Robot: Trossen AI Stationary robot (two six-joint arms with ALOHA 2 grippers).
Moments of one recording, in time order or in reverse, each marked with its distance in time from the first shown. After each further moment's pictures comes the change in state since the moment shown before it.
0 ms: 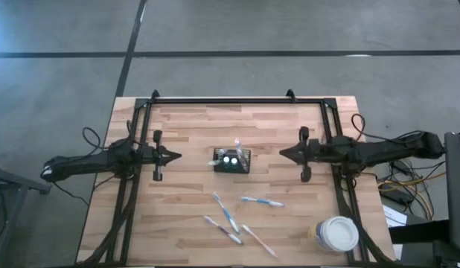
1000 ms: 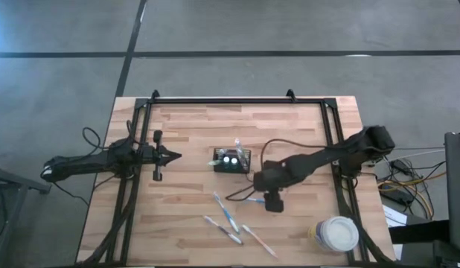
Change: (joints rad) left arm 0.000 0.000 0.001 0.000 -0.001 -0.039; right arm 0.204 1.001 0.853 -1.047 -0.150 0.309
